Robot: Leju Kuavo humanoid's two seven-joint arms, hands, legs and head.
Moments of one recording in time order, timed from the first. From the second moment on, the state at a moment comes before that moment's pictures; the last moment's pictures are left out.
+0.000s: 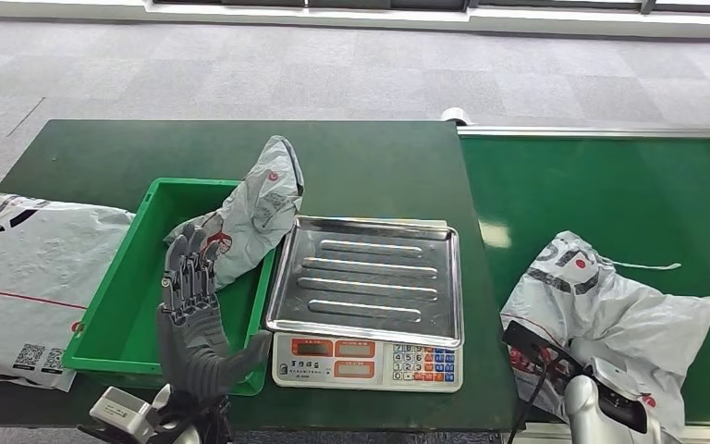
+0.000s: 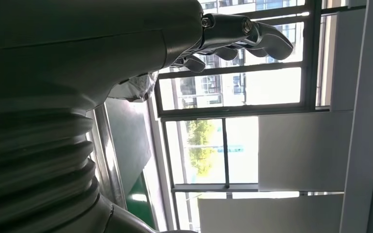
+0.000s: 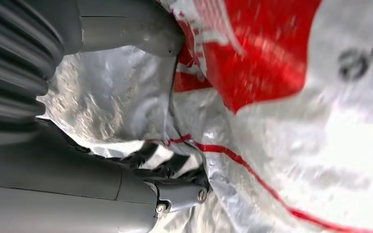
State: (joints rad) left arm 0.10 -0.12 -0.38 -1.76 -0.11 0.20 -0.70; right arm -0.16 0.02 -0.30 -1.20 1.53 0.41 0.14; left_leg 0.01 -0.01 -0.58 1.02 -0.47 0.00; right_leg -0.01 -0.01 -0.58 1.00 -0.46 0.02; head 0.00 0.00
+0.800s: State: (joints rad) left arm 0.11 -0.06 -0.39 -1.78 -0.08 0.29 -0.70; right arm -0.15 0.02 -0.28 -1.26 1.50 0.47 0.15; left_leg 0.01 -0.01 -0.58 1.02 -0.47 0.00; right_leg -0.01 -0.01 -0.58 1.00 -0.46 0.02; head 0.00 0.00
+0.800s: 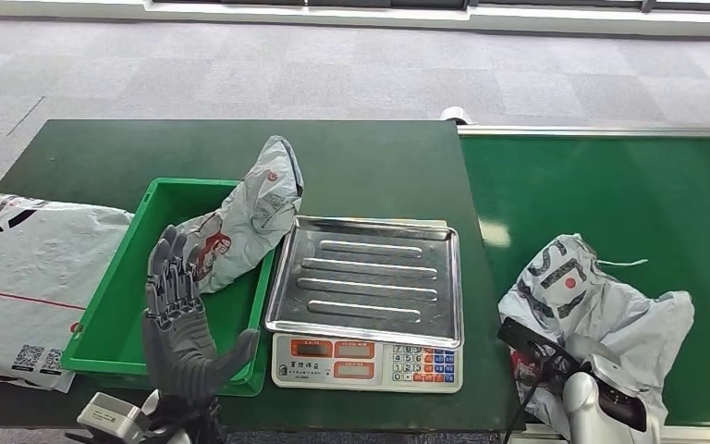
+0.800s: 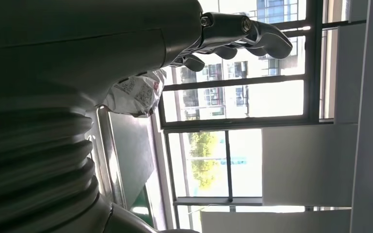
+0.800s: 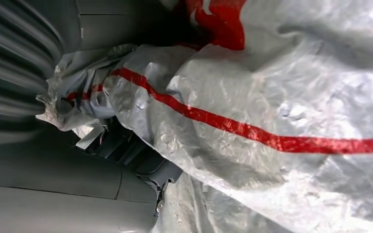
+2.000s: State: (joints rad) left arm 0.09 -0.06 -0.45 -1.77 -0.04 0.30 -0.70; right arm -0.14 0.13 -0.25 -2.32 1.55 0.61 -0.09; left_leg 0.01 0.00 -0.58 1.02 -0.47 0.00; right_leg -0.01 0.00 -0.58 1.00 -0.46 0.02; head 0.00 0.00
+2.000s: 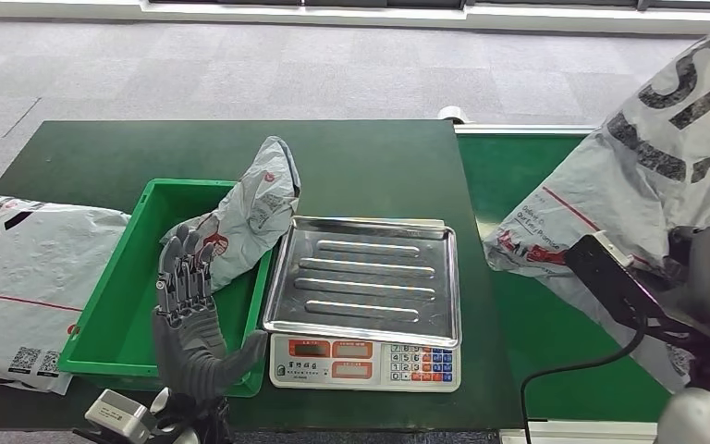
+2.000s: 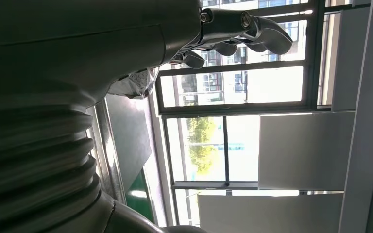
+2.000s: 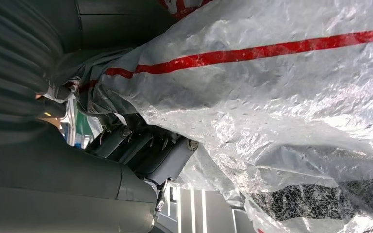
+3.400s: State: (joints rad) left arm 0.03 -0.11 -0.45 -1.73 -0.05 0.25 -0.70; right arm -0.28 0.17 0.43 -1.63 1.47 0.61 -0.13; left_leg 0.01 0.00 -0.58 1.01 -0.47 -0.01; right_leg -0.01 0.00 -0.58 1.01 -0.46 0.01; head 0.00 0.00
